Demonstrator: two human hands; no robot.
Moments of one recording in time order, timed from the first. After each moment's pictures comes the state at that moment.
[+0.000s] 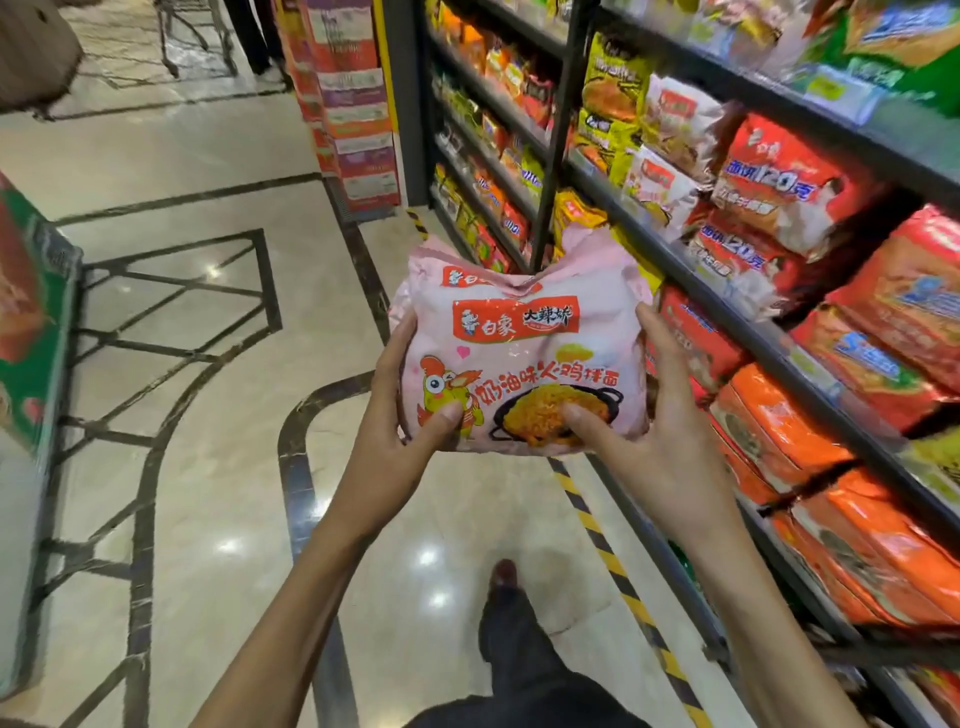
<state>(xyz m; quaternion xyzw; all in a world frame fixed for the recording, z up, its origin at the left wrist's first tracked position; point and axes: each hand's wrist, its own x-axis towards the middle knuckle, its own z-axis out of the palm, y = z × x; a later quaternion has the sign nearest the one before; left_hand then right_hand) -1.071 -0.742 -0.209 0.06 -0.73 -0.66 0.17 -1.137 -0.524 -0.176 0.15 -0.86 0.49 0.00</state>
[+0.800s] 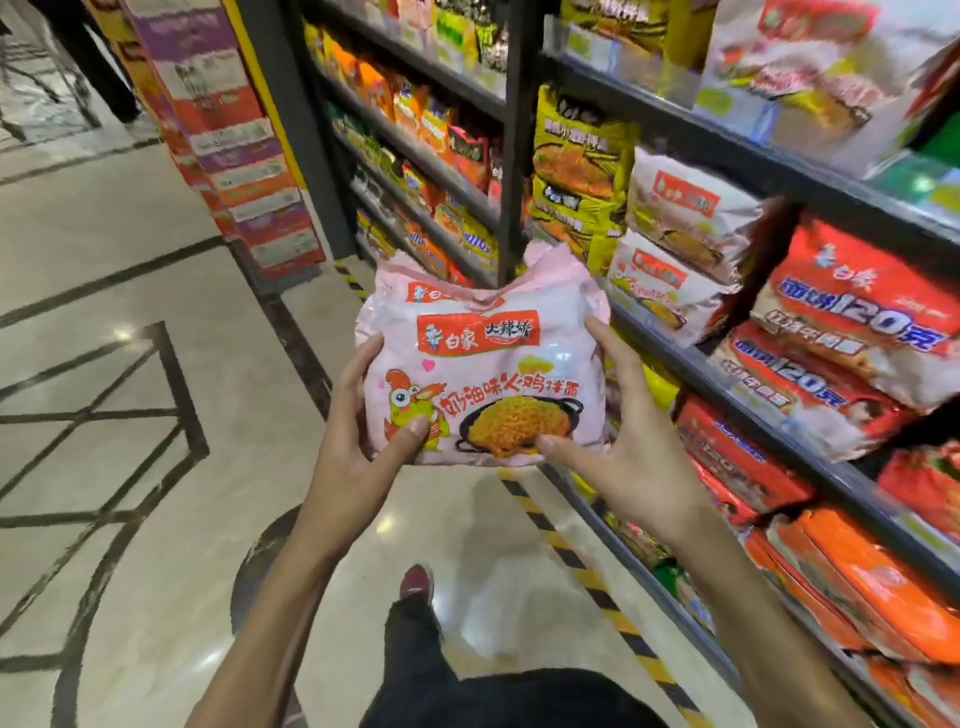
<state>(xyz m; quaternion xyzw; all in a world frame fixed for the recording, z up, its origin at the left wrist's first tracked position) -1.460 -0.890 -0.225 0.01 -0.72 -0.68 0.11 -1.495 -0.642 -0.202 0.12 -0.82 0.56 -0.04</state>
